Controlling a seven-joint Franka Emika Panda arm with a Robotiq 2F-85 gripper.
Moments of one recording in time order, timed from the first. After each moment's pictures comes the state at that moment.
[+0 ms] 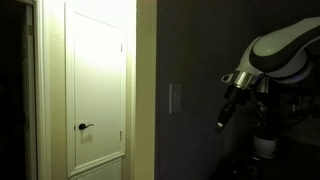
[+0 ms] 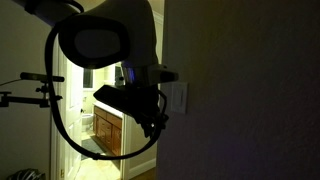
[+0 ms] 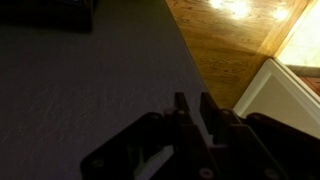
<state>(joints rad) 0.00 -0.25 -0.12 -2.35 0.31 2.42 -0.50</state>
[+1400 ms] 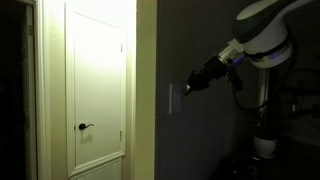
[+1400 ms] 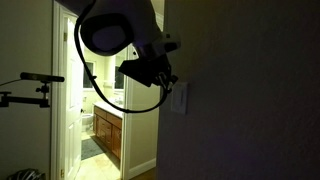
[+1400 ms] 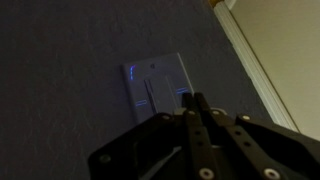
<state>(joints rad) 0.12 -0.18 -0.11 -2.16 0.68 2.74 -0.50</state>
